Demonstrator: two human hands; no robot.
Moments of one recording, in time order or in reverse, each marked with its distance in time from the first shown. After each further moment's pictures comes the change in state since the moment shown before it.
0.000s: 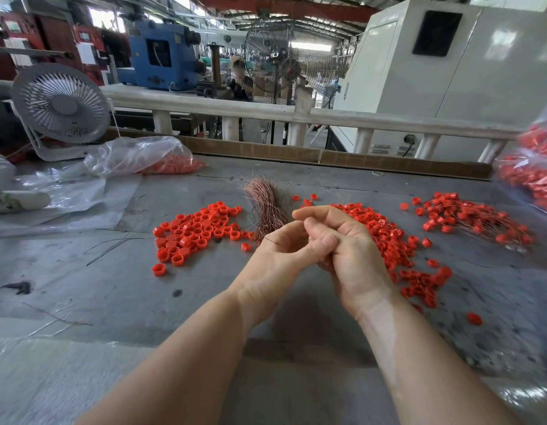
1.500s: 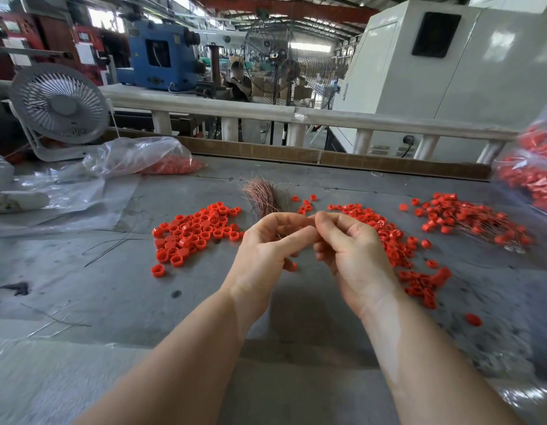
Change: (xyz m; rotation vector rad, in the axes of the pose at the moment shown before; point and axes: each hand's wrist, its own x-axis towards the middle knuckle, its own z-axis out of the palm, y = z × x) left_hand 0.001 0.009 -0.007 0.132 0.292 -0.069; right_hand 0.006 0.007 -0.008 0.023 0.159 0.019
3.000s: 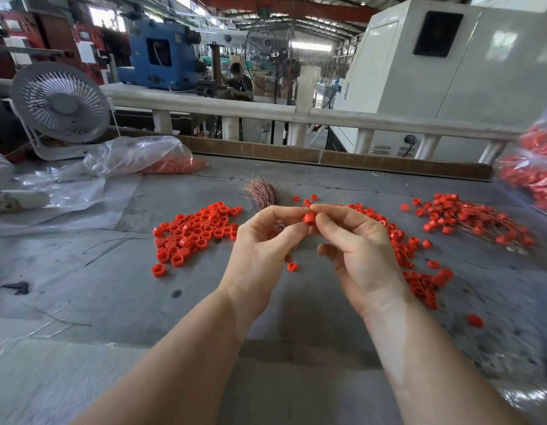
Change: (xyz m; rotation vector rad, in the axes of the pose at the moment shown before) left_hand -0.002 0.003 0.001 -0.052 0.016 0.216; right_hand -0.008 -0.015 0.002 0.086 -0.062 -0.011
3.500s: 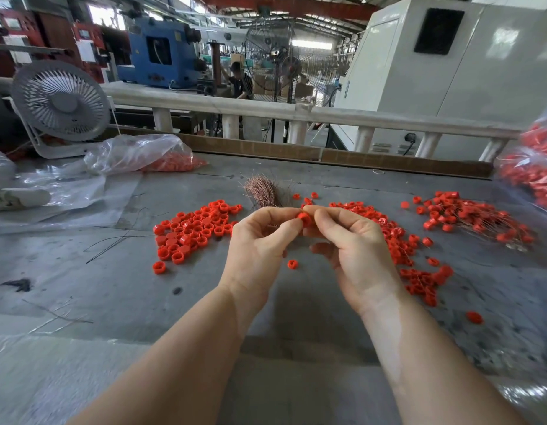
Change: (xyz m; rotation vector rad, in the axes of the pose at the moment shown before) left_hand 0.003 -0.003 0.001 0.101 0.116 -0.012; right_hand 0.003 0.005 0.002 -0.012 0.026 0.016
